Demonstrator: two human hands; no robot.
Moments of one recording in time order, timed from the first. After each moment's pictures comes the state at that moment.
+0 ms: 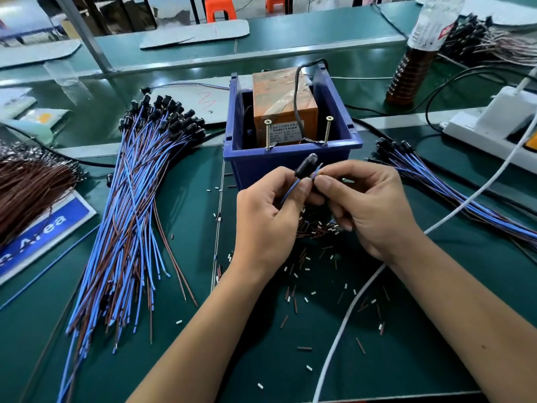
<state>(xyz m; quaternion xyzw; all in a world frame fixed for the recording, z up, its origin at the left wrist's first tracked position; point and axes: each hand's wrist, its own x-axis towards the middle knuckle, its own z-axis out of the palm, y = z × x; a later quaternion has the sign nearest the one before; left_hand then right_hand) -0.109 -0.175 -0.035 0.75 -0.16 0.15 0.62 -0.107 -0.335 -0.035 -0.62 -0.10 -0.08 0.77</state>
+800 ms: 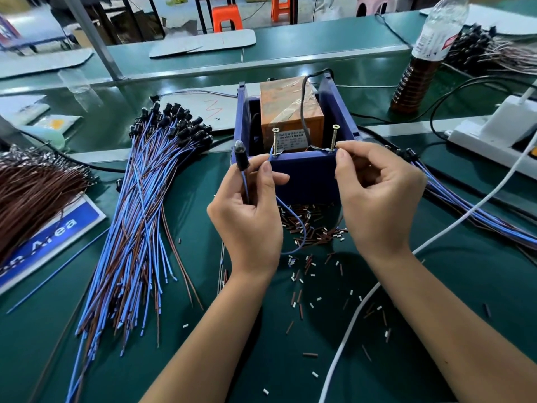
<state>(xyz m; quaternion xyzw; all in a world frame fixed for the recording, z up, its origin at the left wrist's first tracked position) -0.104 -0.172 -0.028 0.69 -0.02 0.36 0.63 -0.102 -0.312 -0.017 -0.75 0.00 -0.43 0.50</state>
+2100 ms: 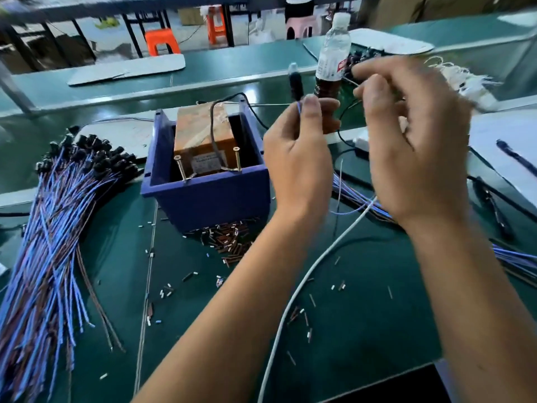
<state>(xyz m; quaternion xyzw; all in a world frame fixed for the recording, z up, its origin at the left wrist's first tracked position) -0.102 -0.324 0.060 0.57 -0.08 0.08 0.81 -0.141 -0.422 0.074 -0.84 -0.01 -0.47 0.27</state>
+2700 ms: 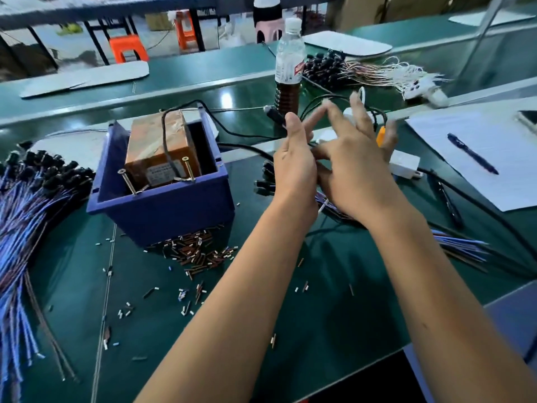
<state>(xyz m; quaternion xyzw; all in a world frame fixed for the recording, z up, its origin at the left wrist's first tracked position) -0.087 -0.384 0.034 0.56 -0.06 -0.11 0.82 -0.127 -0.458 0.041 -0.97 0.11 -0.20 0.07</state>
